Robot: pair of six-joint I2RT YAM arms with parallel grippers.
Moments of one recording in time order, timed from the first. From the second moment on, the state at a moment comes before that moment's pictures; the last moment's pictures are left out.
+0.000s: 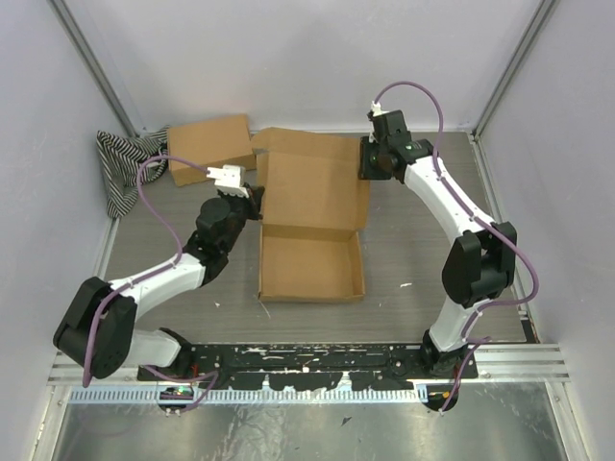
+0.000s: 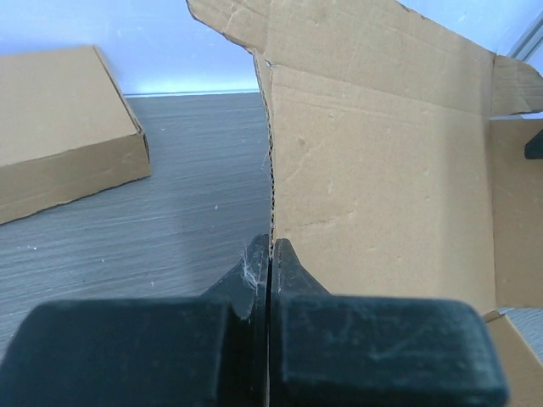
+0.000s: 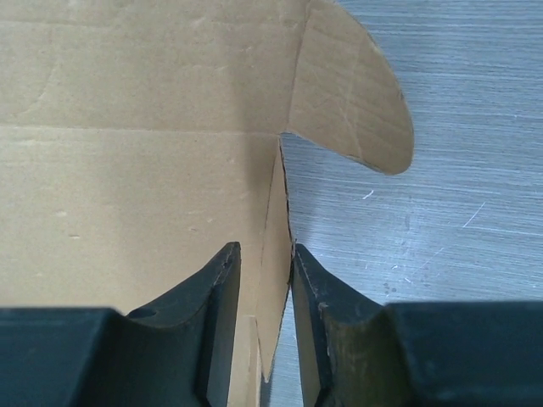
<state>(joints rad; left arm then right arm) -0.56 1.33 0.64 0.66 -0.23 -0.22 0.32 1.74 1.61 -0.66 0.02 0.25</state>
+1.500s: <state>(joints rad) -0.48 1.76 1.61 -0.46 -0.26 -0.14 0.32 1.29 1.11 -0.22 0.03 0.03</state>
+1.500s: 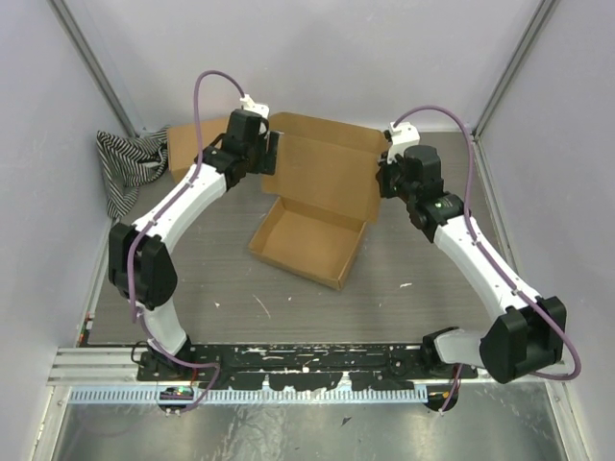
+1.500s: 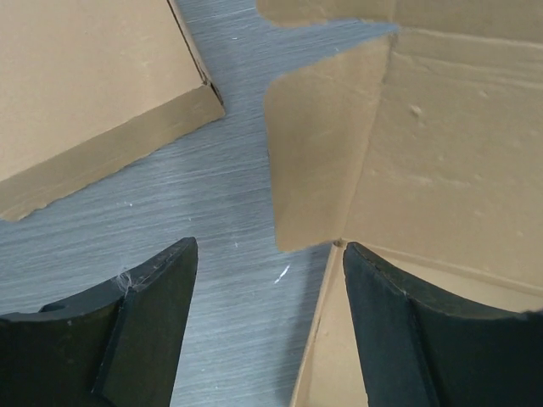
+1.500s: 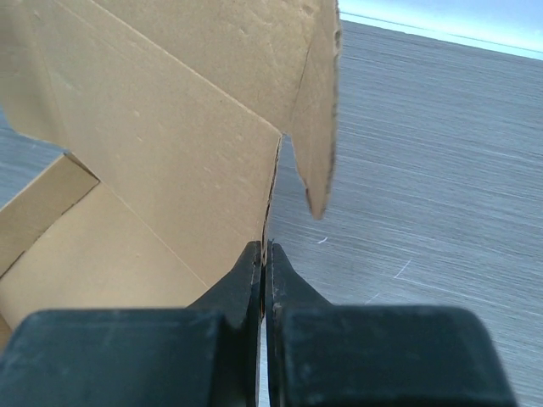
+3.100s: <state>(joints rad) -0.21 2.00 1.88 -0.46 0.53 -0.21 0.32 1.25 1.12 -0.33 -0.13 0.01</state>
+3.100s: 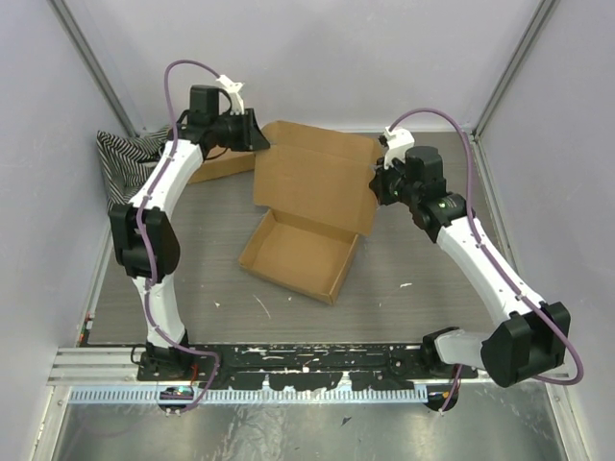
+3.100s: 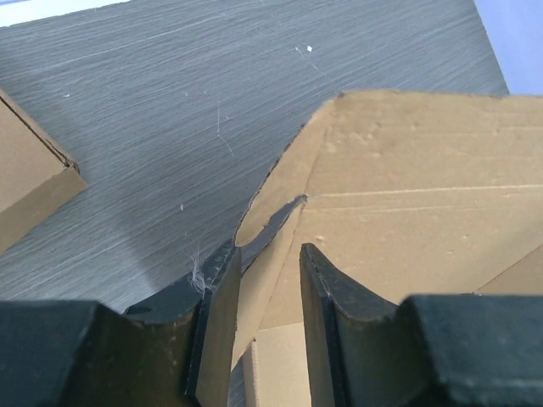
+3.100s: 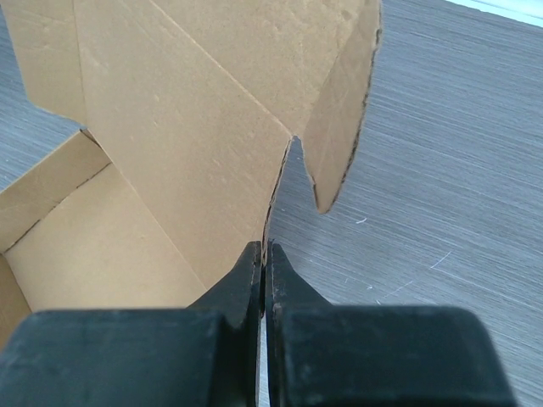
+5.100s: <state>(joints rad) -0.29 1.80 1.77 -0.73 0.43 -0.01 0.32 1.49 1.42 -0.54 -0.09 0.03</state>
